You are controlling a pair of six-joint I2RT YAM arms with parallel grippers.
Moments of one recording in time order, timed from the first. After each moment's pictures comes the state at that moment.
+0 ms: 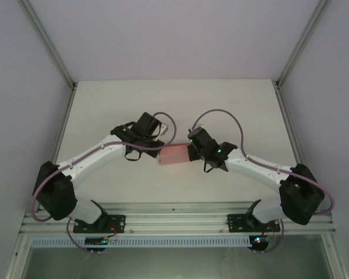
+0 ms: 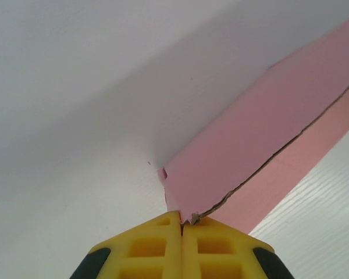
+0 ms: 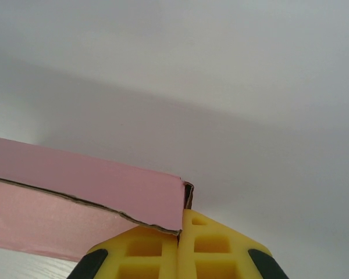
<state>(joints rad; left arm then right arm) -0.72 1.45 1.16 -0.75 -0.01 -0.17 0.81 1.38 0.89 -0.39 0.28 0.41</state>
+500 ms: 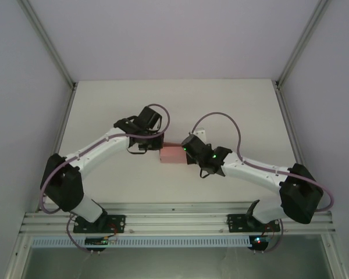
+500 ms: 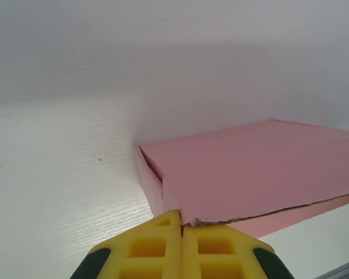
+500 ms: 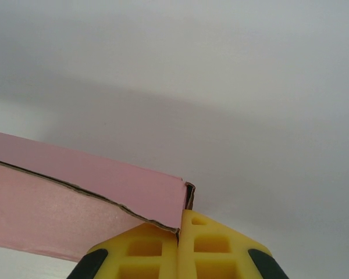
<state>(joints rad) -0.67 1.54 1.23 -0.77 0.10 -0.59 0.91 1.39 0.89 -0.45 0.45 0.59</state>
